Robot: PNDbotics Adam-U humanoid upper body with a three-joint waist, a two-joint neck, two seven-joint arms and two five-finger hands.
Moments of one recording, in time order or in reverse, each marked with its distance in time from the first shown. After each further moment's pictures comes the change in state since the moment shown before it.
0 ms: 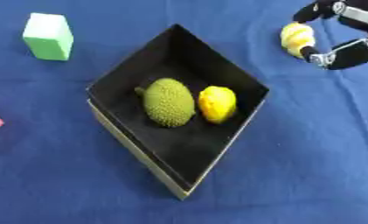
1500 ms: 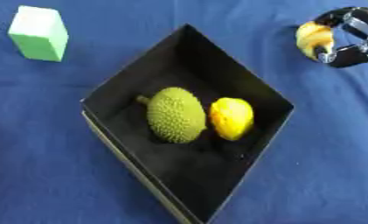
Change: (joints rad) left arm -0.039 0.008 0.000 0.000 -0.012 -0.018 0.001; right arm -0.070 0.046 -0.080 0.306 0.147 0.017 -0.089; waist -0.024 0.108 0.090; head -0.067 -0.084
